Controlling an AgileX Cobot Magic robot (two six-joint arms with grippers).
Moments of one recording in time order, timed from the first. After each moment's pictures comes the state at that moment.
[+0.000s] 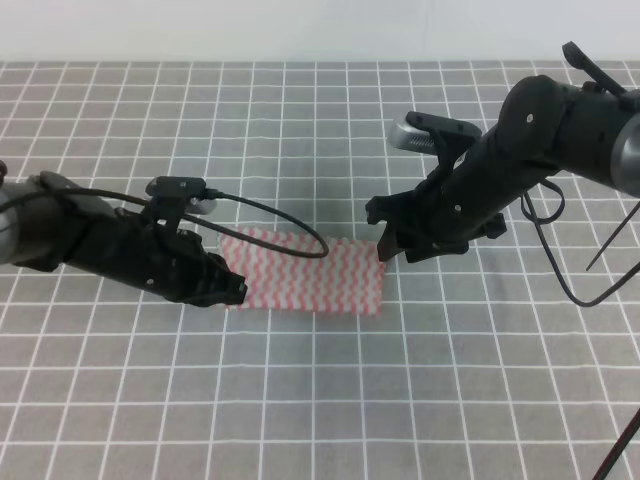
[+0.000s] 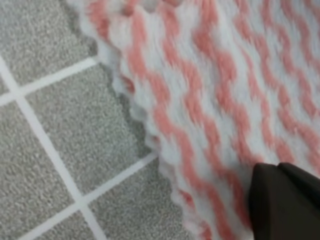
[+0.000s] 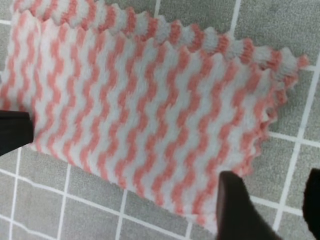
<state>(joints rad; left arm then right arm) -0.21 1.93 -1.15 -0.99 0.66 1.04 0.42 1.97 -1.52 0.43 0.82 0.02</state>
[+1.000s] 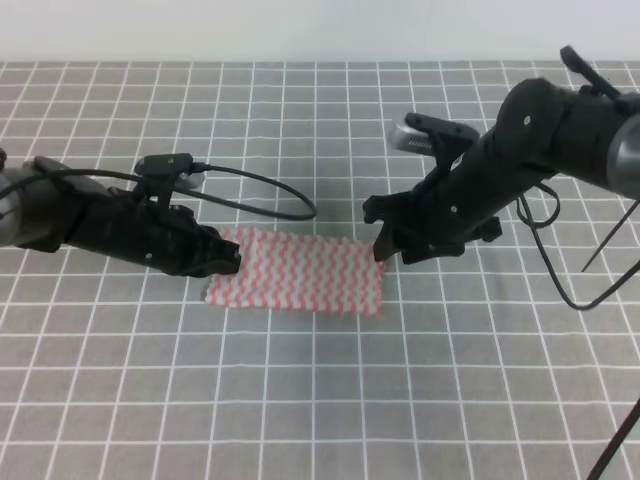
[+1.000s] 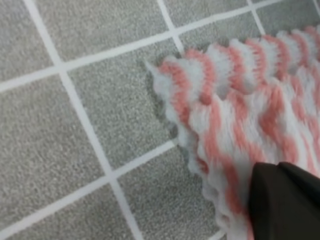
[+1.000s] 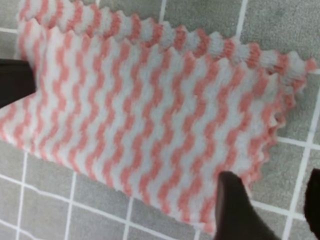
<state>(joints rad) -0.17 2.01 -1.24 -1.05 0.64 1.04 0.42 2.00 -1.52 0.46 0.80 0.05</state>
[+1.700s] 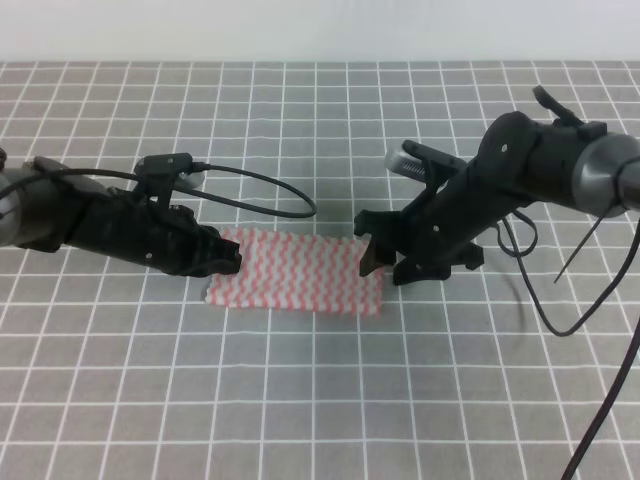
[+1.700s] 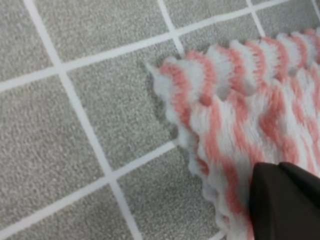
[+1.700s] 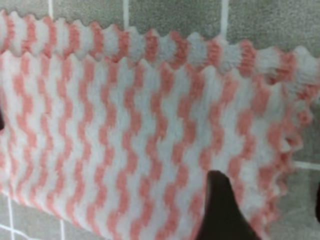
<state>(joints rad) -0.17 2.02 -1.24 -1.05 0.64 1.03 0.42 2.09 -1.53 0.56 0.75 0.06</state>
